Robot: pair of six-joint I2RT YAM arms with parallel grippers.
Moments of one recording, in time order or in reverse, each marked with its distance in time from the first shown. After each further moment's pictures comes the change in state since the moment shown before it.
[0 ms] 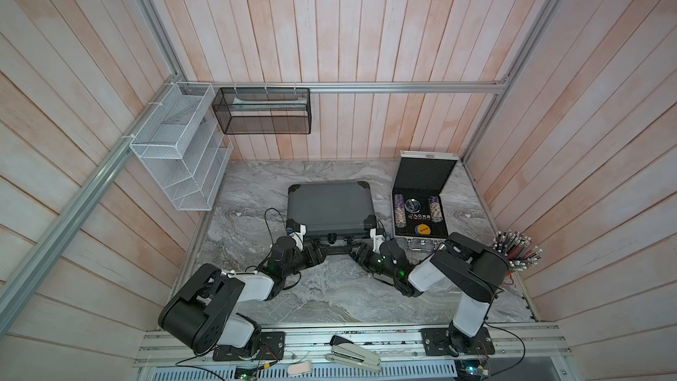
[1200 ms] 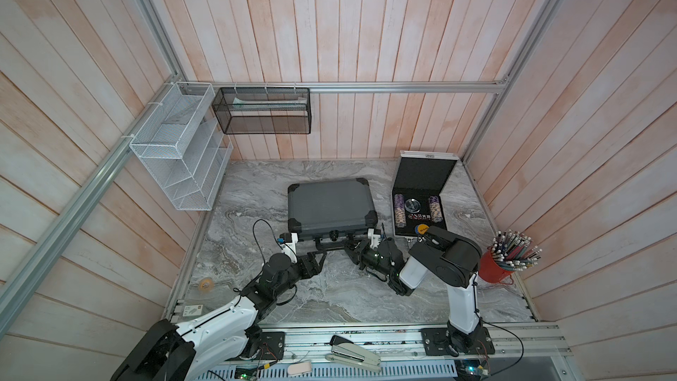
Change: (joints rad) left arm -0.172 -0.490 -0.151 -0.239 -0.305 -0.026; right arm -0.002 0.164 0.071 0.266 0.010 0.374
